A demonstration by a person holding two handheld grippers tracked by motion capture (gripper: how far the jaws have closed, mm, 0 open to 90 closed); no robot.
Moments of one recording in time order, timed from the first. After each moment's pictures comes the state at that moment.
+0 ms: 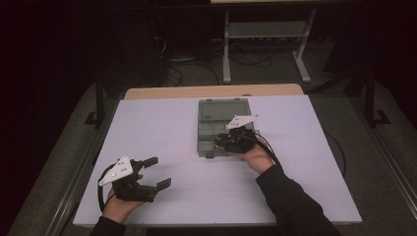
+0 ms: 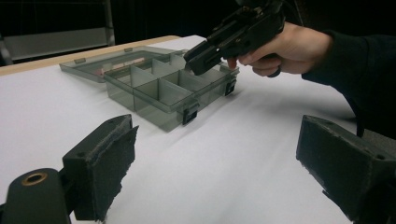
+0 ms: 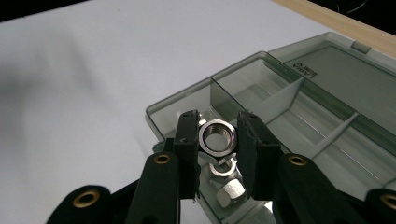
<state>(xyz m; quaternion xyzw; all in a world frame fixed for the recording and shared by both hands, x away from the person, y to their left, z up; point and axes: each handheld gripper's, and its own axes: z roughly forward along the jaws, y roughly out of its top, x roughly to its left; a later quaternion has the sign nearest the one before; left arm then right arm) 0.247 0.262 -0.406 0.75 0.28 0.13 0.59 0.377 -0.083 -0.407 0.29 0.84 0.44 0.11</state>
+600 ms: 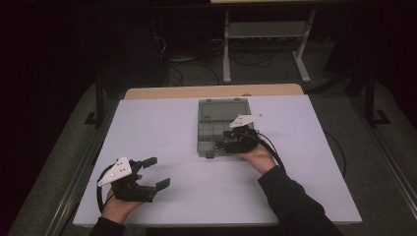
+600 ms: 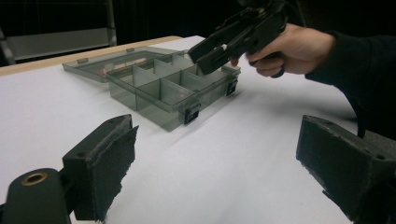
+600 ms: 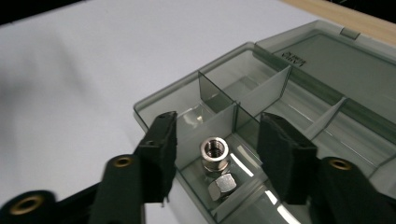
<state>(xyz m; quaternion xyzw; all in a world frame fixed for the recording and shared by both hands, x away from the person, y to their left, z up) 0.246 0.263 -0.406 0.75 0.28 0.13 0.59 0.377 -0.093 -0.407 0.32 0.83 0.45 0.10</state>
